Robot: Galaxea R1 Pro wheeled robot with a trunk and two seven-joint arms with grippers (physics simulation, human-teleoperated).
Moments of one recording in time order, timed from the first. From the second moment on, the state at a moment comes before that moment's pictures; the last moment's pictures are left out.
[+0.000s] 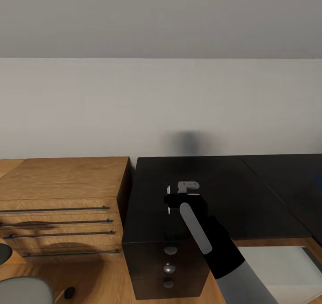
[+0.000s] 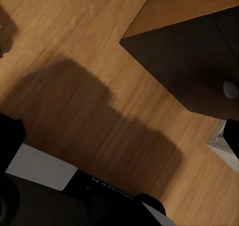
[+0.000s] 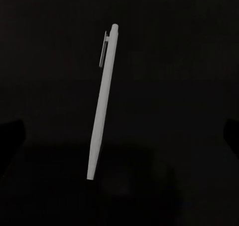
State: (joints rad) left arm 0.26 0.10 0.15 -1.09 0.79 0.39 -0.13; right arm -0.61 0.15 0.41 -1.35 -0.55 0.90 -0.64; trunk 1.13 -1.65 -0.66
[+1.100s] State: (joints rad) left arm 0.37 0.07 0.25 -1.09 0.80 0.27 -0.13; right arm -0.66 0.16 0.41 -1.21 -0.52 0.81 -0.63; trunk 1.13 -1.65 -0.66
